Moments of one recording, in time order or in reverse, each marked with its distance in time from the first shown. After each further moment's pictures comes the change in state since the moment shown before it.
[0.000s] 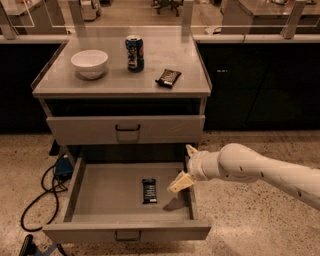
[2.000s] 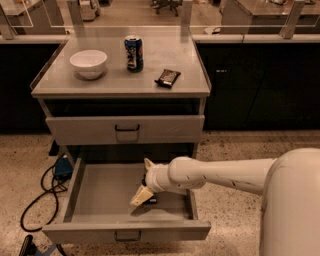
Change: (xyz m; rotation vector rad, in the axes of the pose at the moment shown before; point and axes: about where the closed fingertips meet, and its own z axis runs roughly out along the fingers) arm -0.040 0.087 0.147 -0.132 -0.033 -0.109
